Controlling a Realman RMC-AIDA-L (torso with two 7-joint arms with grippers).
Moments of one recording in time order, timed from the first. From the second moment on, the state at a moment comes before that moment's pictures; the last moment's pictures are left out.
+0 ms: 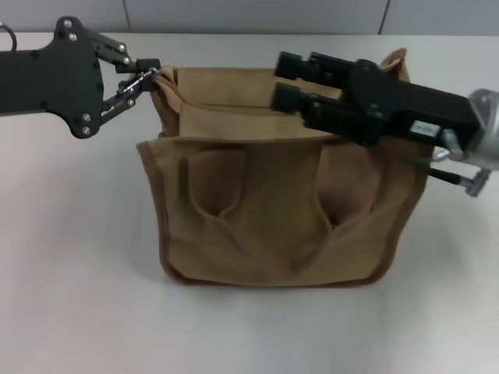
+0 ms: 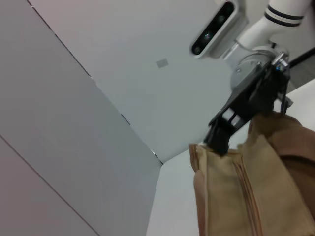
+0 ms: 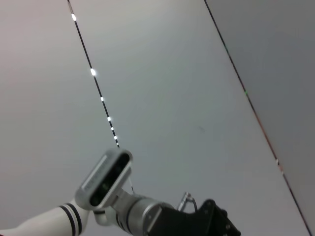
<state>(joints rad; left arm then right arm) -0.47 -2.07 0.68 1.18 1.88 1.79 -0.89 0.77 2.08 -0.43 -0.28 -1.93 -1.81 1.27</state>
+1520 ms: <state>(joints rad) -0.43 -2.07 0.83 1.46 2.00 1.70 -0.94 0.97 2.08 -0.76 -0.47 -1.92 -1.64 2.00</state>
